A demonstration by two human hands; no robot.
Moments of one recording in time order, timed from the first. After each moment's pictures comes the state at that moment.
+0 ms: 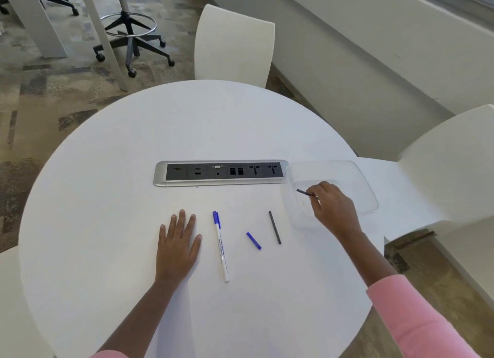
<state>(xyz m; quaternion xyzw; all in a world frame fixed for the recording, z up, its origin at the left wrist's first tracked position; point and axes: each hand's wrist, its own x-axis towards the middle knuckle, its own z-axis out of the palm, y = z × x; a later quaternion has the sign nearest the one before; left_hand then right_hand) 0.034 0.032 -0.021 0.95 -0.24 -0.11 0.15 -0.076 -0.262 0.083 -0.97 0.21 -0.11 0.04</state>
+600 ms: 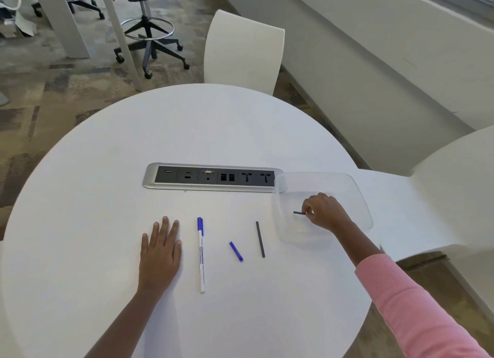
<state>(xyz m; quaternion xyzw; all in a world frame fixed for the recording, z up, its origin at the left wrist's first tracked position) 0.015 0.010 -0.011 0.97 -0.16 -0.10 0.16 -0.048 -0.344 0.046 -0.98 0.14 0.13 0.01</state>
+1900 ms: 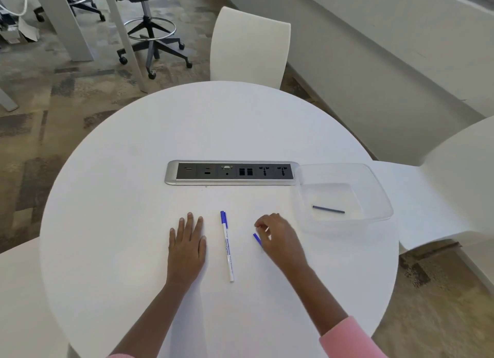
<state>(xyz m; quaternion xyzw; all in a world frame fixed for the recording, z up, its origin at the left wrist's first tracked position) 0.019 0.026 -0.022 0.96 -0.20 -0.09 0.19 -0.059 -0.155 0.044 -0.92 0.19 -0.07 0.34</state>
